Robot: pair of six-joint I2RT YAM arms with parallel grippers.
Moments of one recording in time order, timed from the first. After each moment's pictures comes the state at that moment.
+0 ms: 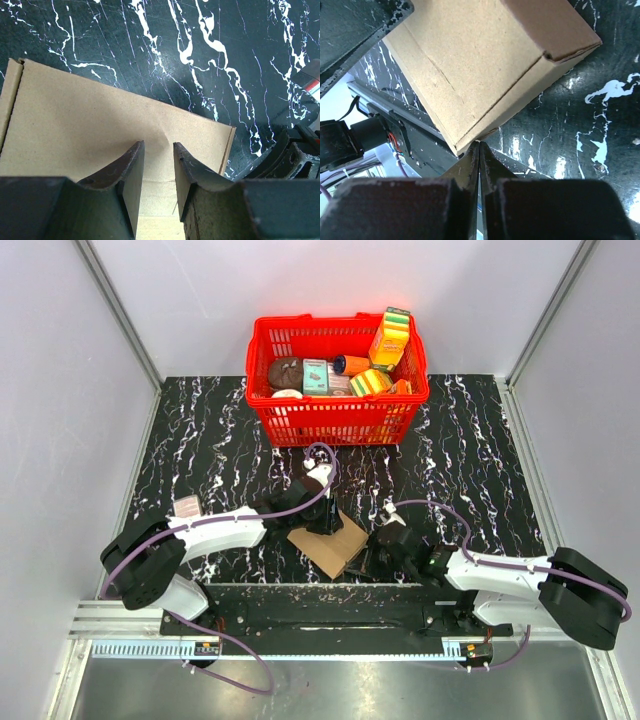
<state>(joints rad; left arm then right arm) -0.90 1.48 0.75 0.00 0.02 -0.63 1.00 1.14 0.32 0.11 -0.04 1.24</state>
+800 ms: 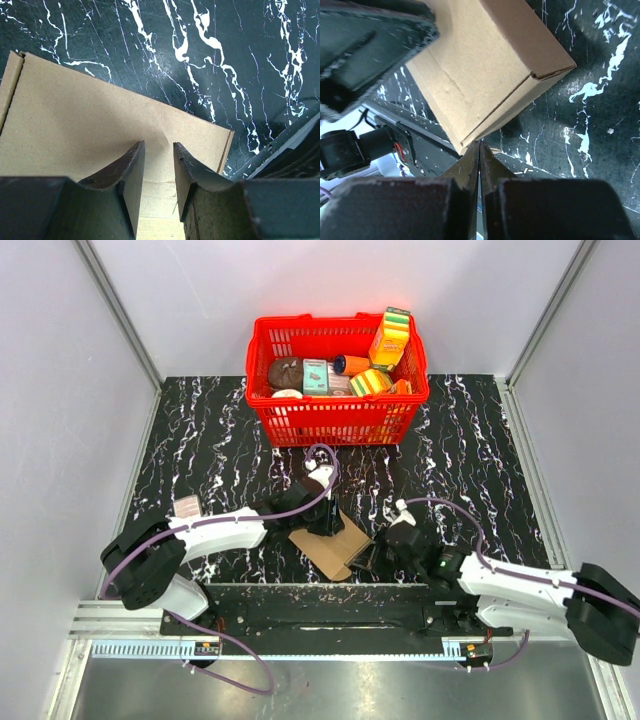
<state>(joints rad) -0.91 1.48 0.75 0.01 0.02 -0.63 1.00 1.03 0.32 0.03 0.03 1.24</state>
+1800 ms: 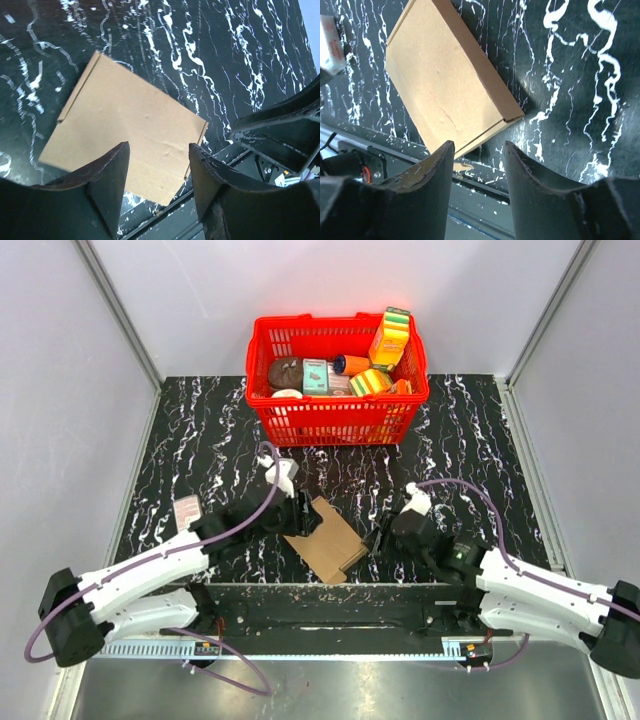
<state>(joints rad) -0.92 1.06 0.73 -0.27 -0.10 -0.65 1.00 0.82 0.50 -0.38 0.25 1.06</state>
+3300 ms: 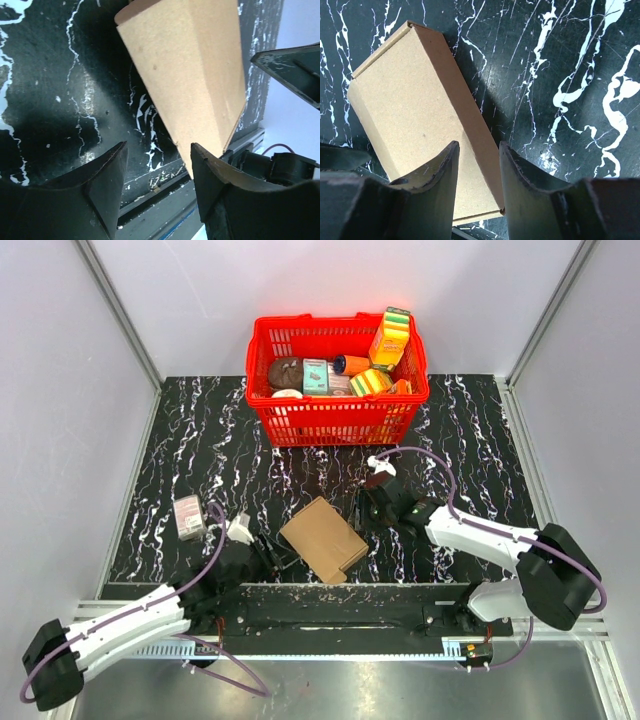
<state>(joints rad) -0.92 0.46 0.06 -0.13 -0.14 -1.26 0.80 1.34 0.73 -0.20 0.08 0.69</state>
